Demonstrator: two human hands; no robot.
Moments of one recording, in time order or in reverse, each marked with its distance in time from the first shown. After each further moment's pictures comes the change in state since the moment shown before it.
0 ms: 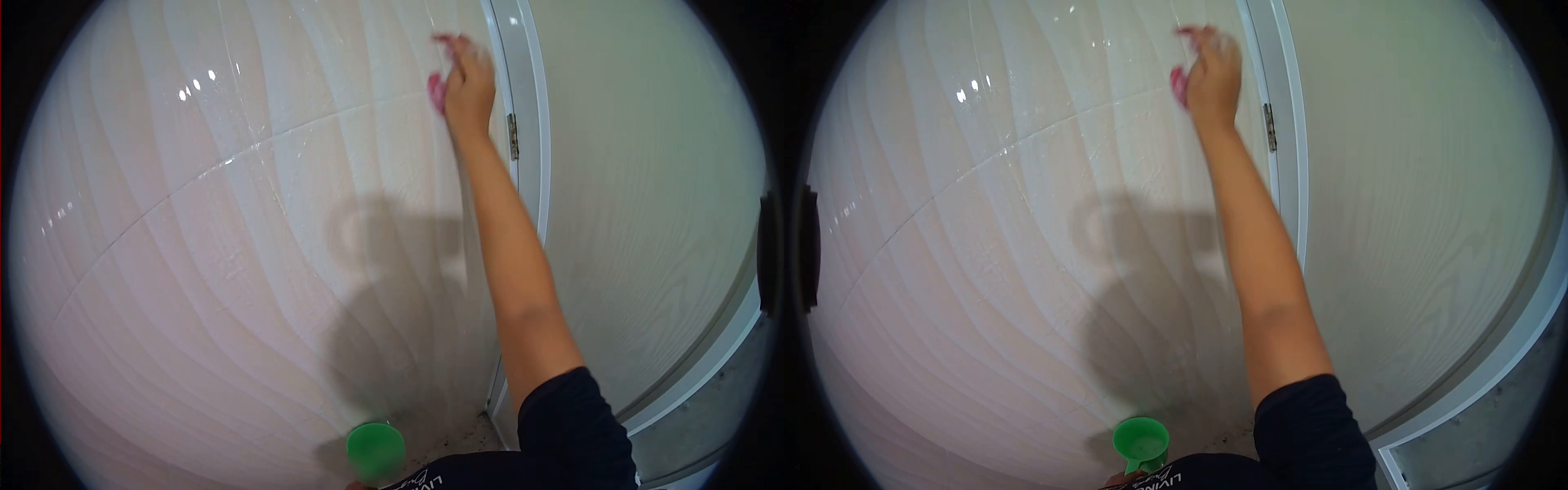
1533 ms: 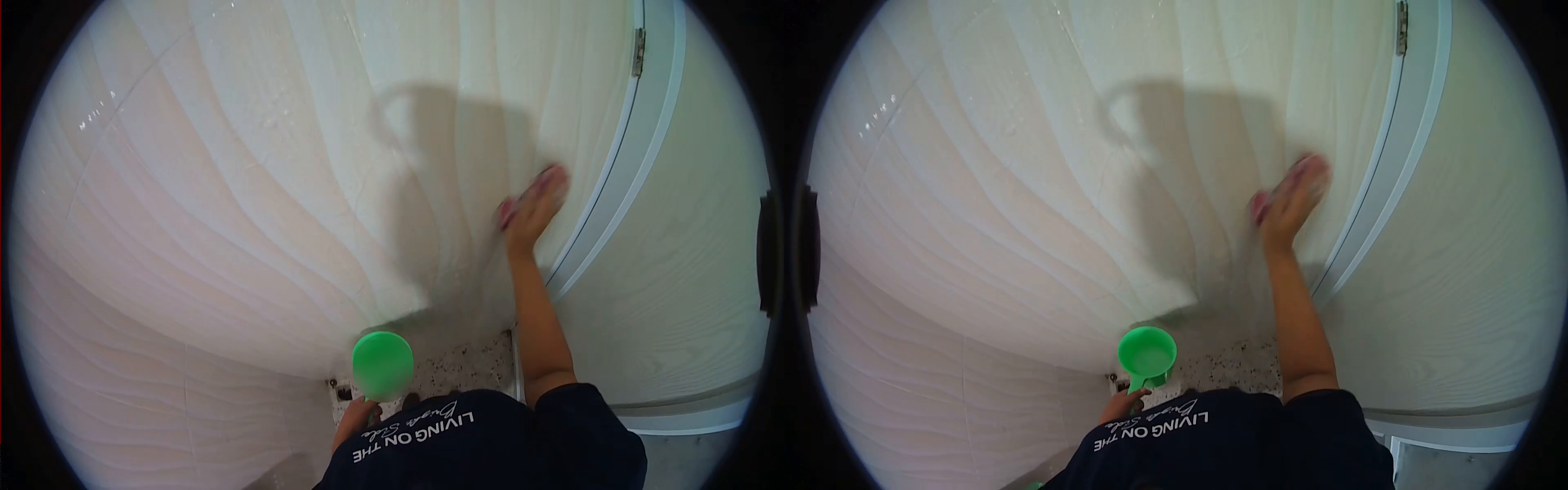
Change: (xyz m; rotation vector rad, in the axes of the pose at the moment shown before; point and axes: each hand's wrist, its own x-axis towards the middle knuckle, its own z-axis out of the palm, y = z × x) left_hand -0.113 0.108 0.035 -0.831 0.202 -0.345; right_hand -0.322 -0.036 -0.136 0.278 -0.232 1.092
